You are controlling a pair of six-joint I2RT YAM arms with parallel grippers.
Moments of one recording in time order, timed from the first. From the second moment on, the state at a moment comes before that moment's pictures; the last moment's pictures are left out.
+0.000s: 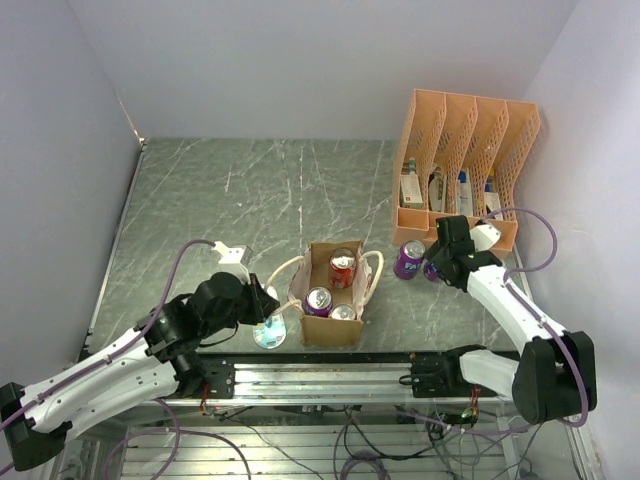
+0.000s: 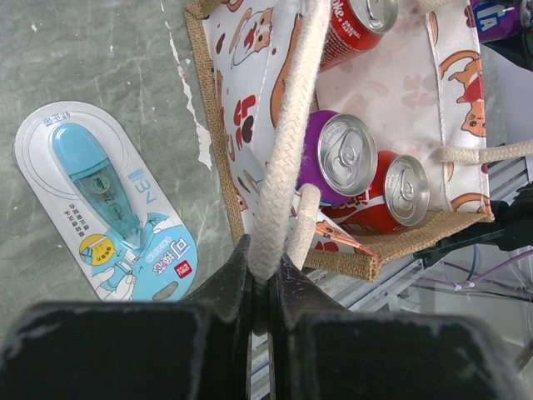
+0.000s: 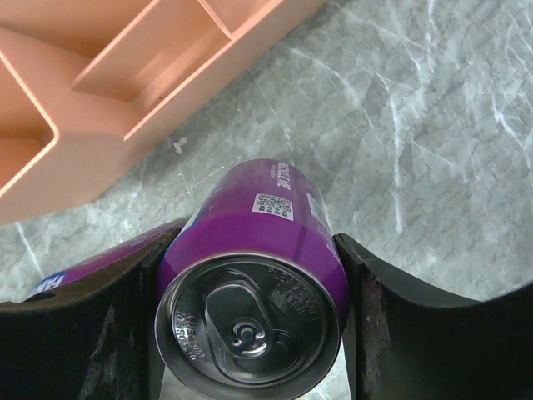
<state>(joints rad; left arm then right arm) -0.95 0.58 0.53 -0.51 -0.17 -0.81 0.19 1.13 0.67 -0.51 0.48 0.88</state>
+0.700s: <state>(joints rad) -0.95 0.61 0.53 -0.50 -0.16 -0.81 0.19 1.19 0.66 -0.45 0.48 0.81</state>
